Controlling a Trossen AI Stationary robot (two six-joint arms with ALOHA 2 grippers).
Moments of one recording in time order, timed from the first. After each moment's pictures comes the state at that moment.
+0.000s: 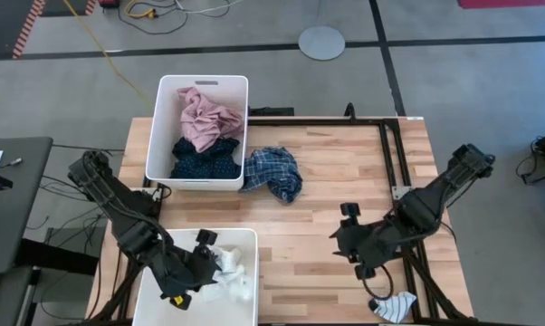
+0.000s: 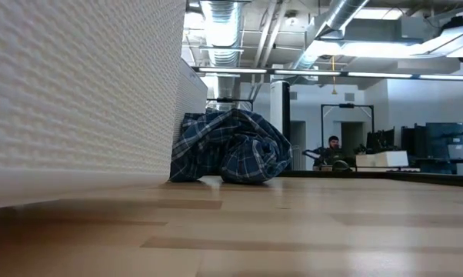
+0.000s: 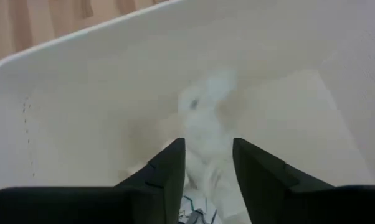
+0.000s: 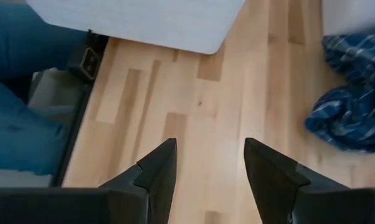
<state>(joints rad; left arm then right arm) -0.78 1.47 1.49 -0.91 -0.31 -0.34 0.66 1.39 1.41 -0.98 0.34 0.40</state>
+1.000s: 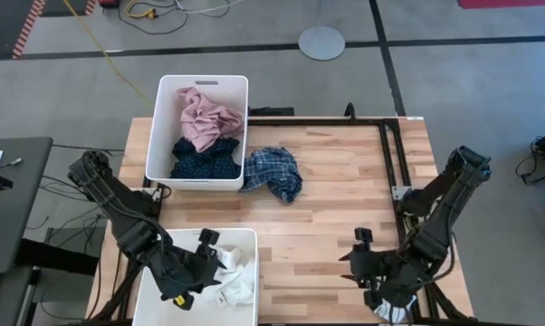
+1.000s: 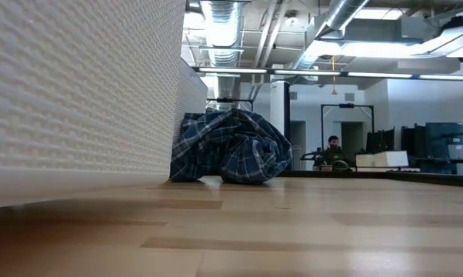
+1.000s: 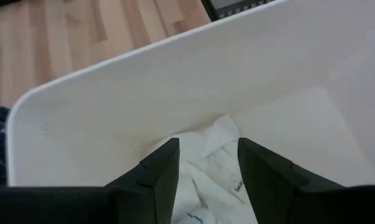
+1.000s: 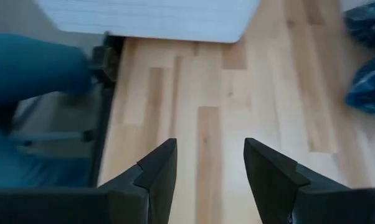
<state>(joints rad) -0.78 1.47 1.49 -0.85 -0.37 -0.29 0.90 1.43 1.28 -0.85 0.53 0.74</state>
